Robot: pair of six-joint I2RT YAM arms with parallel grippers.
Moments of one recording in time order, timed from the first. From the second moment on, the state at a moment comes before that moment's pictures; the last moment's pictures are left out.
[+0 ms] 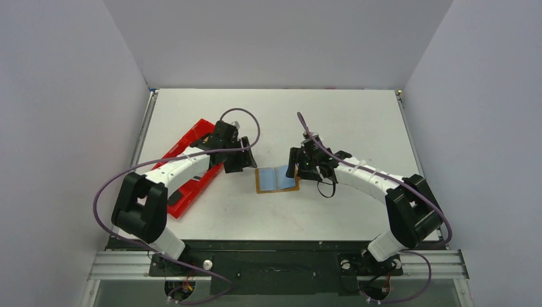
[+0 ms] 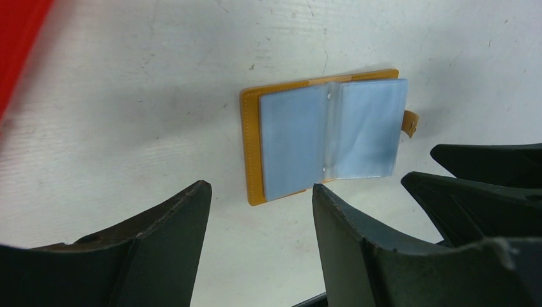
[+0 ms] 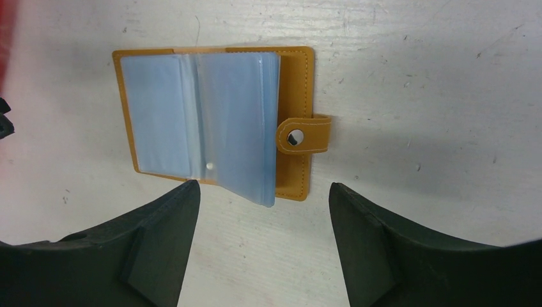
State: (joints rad) left arm -0.45 1.56 1.06 -0.43 0.14 -0.67; right arm 0.59 1.53 0.95 -0.35 -0.01 0.61
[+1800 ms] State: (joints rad) left arm -0.48 1.81 1.02 -0.17 0.37 -0.74; right arm 0.59 1.70 0.95 -0.29 0.02 0.62
